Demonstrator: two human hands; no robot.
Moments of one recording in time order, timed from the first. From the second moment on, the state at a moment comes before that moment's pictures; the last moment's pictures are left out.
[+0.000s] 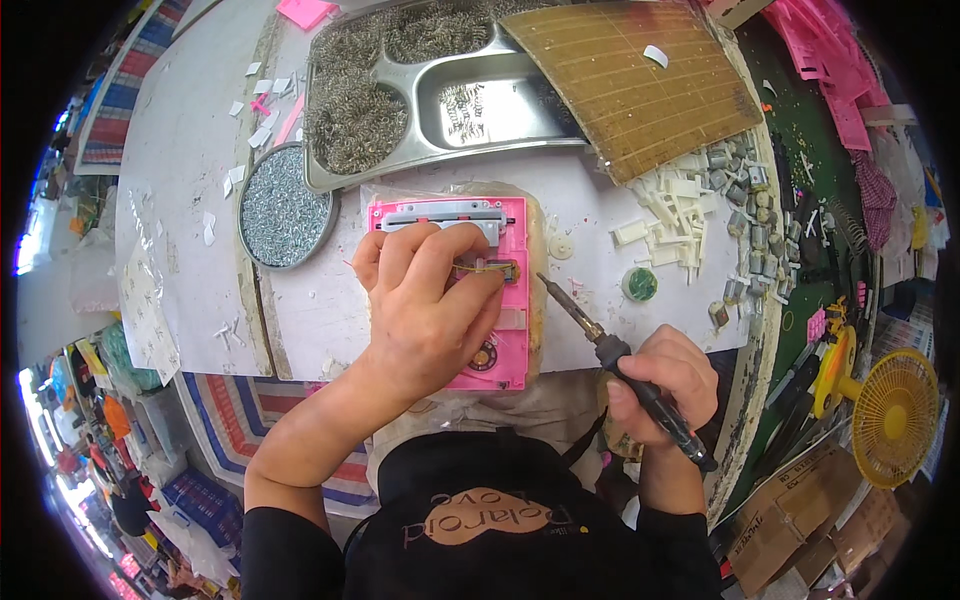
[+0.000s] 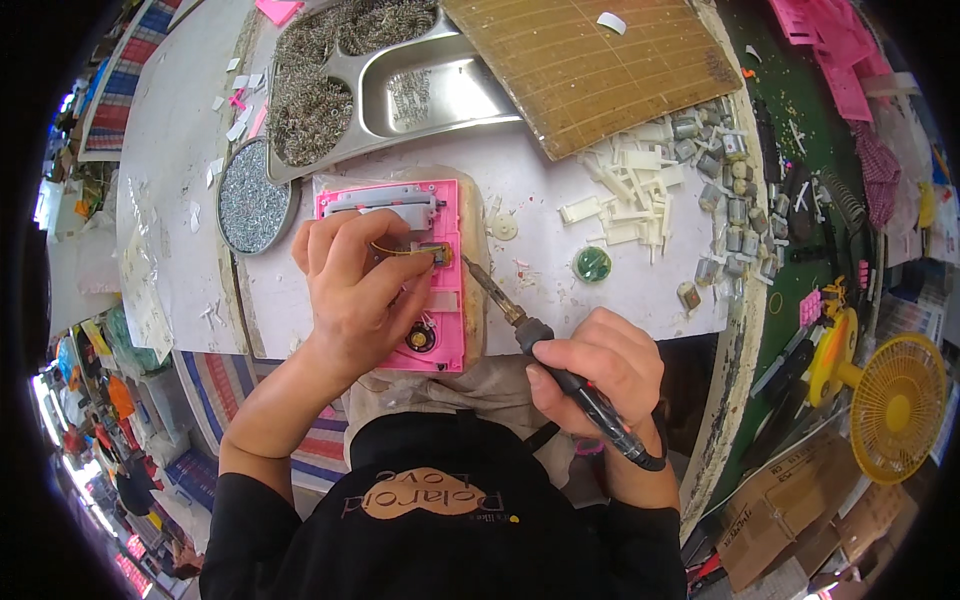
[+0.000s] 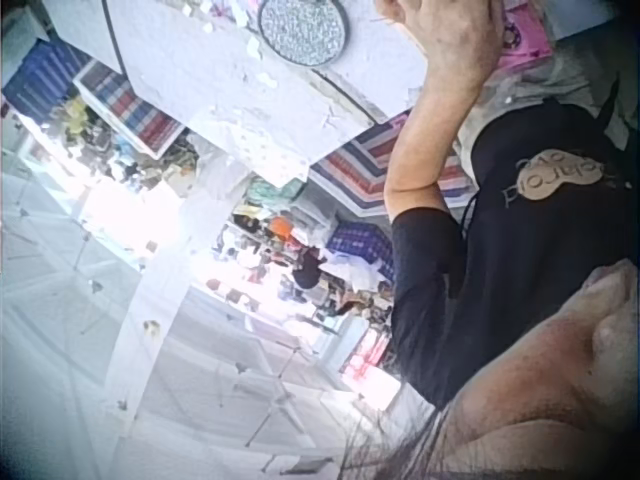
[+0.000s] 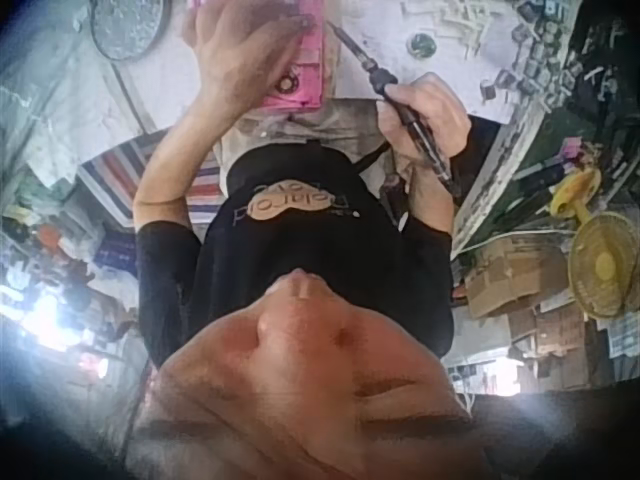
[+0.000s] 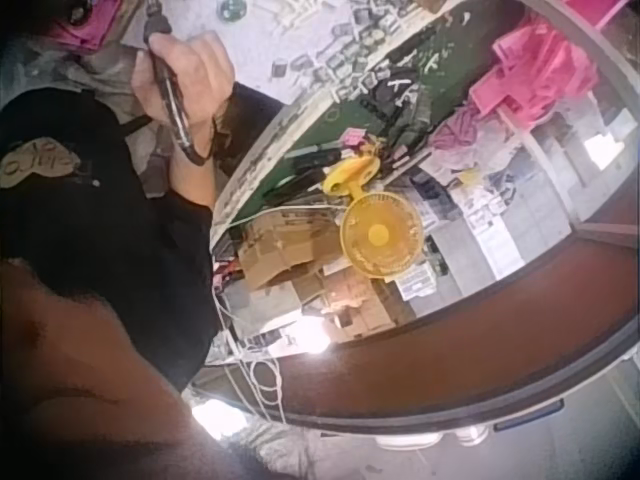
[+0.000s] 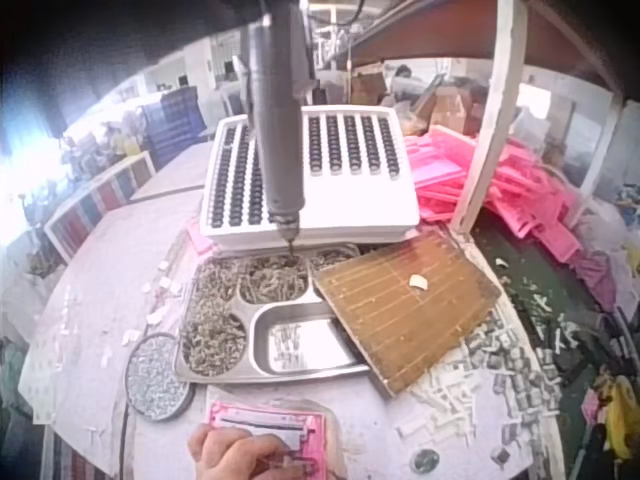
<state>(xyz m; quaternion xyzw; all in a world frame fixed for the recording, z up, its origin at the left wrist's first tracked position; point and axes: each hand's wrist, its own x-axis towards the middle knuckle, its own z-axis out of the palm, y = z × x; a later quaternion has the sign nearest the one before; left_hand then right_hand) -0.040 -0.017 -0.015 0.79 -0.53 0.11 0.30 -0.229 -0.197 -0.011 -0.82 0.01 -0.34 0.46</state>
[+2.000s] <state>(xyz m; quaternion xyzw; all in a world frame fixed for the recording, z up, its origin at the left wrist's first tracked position) -0.007 0.013 -0.008 0.61 -0.15 -0.33 0.70 -0.085 -0.139 0.011 -0.71 0.08 -0.25 0.66</state>
